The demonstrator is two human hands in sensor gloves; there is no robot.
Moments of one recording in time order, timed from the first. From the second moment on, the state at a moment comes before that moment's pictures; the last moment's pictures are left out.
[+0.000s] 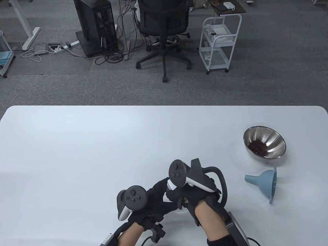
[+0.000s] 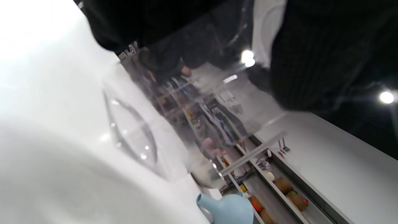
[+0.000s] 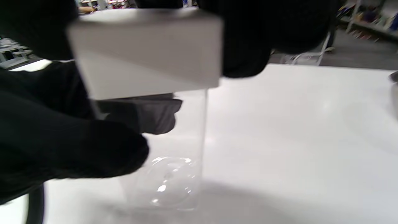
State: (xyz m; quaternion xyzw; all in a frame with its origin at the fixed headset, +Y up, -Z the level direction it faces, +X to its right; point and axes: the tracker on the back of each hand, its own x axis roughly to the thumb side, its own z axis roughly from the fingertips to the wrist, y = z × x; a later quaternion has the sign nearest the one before) left_hand -0.101 -0.728 -0.287 -0.02 -0.23 0.46 0.86; right_hand 0.054 -0.594 -0.299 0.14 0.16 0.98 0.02
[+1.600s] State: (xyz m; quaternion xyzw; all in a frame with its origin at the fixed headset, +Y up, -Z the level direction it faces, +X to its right) left_hand -0.102 -0.728 -0.285 -0.03 -0.23 0.46 0.86; right_hand 0.031 -0.586 -0.292 0.23 0.23 0.95 -0.01
